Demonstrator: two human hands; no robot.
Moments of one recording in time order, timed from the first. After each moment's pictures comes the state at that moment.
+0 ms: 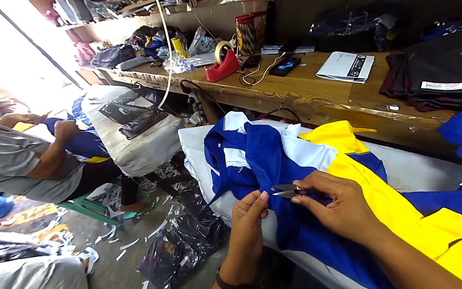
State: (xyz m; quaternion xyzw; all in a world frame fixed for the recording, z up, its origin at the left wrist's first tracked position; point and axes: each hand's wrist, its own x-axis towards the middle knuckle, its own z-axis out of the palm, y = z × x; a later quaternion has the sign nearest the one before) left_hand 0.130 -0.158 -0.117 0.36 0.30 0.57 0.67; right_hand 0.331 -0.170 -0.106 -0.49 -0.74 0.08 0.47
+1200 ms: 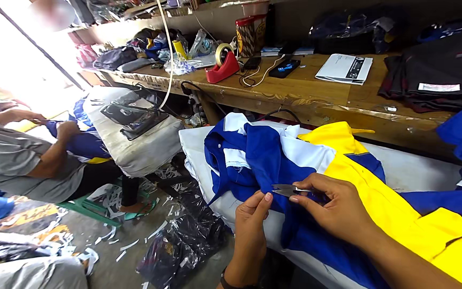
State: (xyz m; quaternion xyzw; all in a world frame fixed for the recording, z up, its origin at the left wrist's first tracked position) left_hand 0.139 -0.165 -0.121 0.40 0.30 0.60 0.62; right_hand 0.324 -0.175 -0.107 -0.52 -0.70 0.11 0.47
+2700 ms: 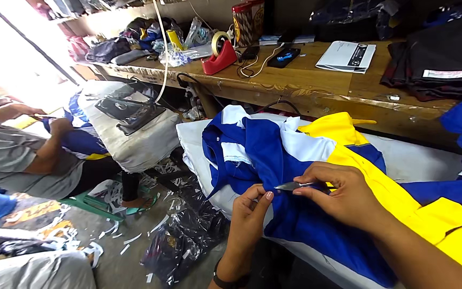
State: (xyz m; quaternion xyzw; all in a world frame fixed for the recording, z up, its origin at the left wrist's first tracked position) left_hand 0.120 -0.159 -0.124 0.58 0.28 0.54 0.54; right_hand 0.339 -0.170 -0.102 -0.49 -0.74 0.11 0.46
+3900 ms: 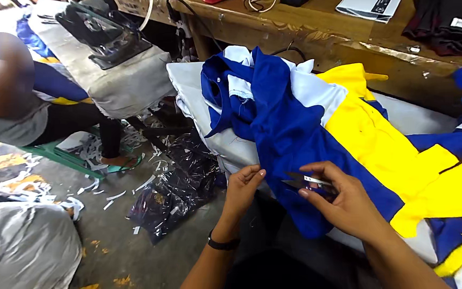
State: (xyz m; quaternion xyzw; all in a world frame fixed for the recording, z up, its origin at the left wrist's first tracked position) left_hand 0.081 -0.210 -0.198 0.50 0.42 0.46 0.60; right_hand 0.300 -0.276 -0.163 -0.56 -0.70 0.19 0.39
